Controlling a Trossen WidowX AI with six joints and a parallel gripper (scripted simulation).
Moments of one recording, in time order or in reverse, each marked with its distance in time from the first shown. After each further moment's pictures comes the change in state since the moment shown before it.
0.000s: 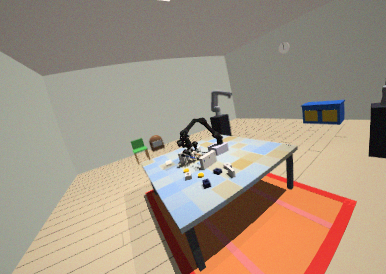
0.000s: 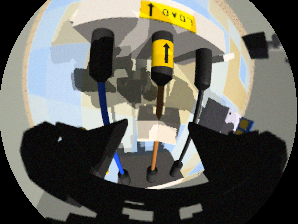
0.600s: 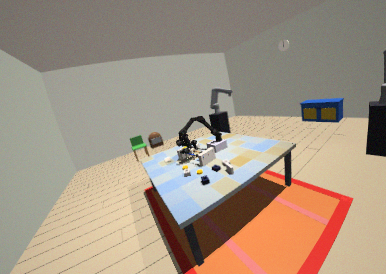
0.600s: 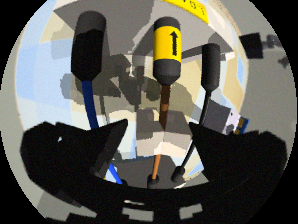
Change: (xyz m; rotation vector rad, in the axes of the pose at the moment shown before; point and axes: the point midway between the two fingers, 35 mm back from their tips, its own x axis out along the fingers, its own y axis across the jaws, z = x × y) arm 0.022 0.003 0.000 0.002 -0.005 -0.060
